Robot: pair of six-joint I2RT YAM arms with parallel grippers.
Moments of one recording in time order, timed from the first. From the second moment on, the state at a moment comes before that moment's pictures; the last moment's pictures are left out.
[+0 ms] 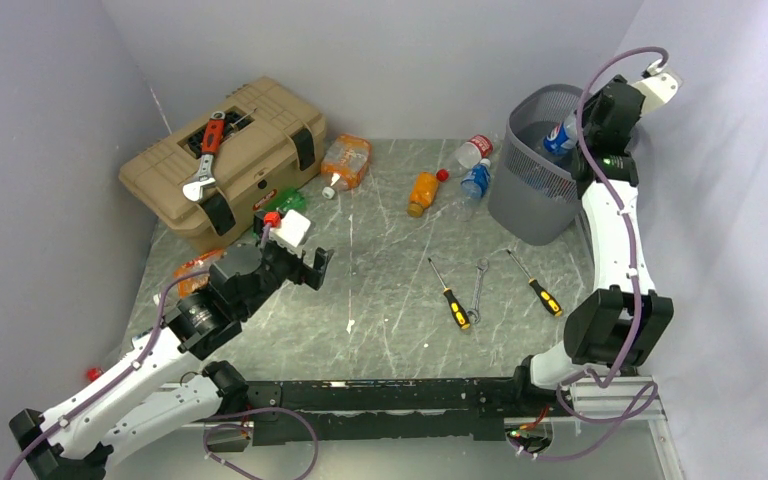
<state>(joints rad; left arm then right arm) -0.78 0.72 0.74 -0.19 -0.24 0.07 -0.15 1.50 1.57 -0.11 0.42 0.43</state>
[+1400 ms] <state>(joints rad) -0.78 0.77 0.73 -0.17 -0.36 0.09 0.84 1.02 0.80 -0.10 0.53 0.29</state>
